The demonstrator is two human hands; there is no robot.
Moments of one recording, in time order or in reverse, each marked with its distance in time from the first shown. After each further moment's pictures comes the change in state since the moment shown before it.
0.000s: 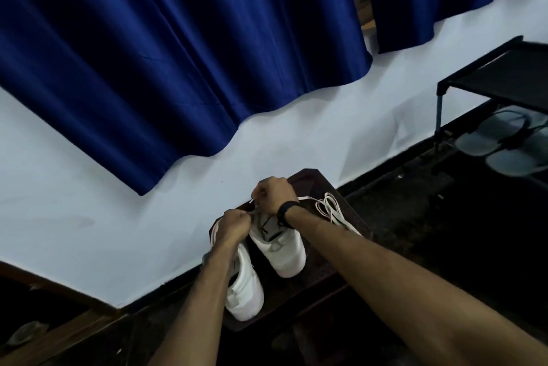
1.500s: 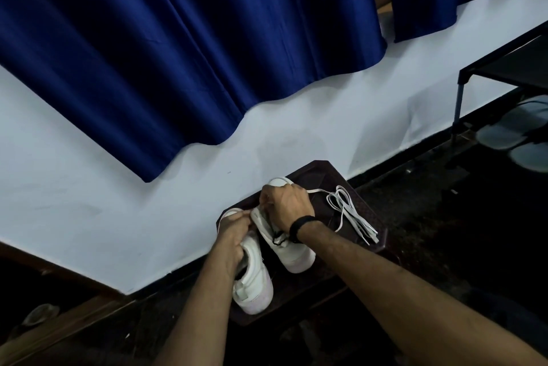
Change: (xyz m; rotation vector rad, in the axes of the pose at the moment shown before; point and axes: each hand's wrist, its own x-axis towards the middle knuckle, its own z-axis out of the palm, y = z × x) left_hand -0.007 -0.023 0.007 -0.710 -0.085 -0.155; right_hand -0.021 0.018 0.029 -0.437 0.212 -0.286
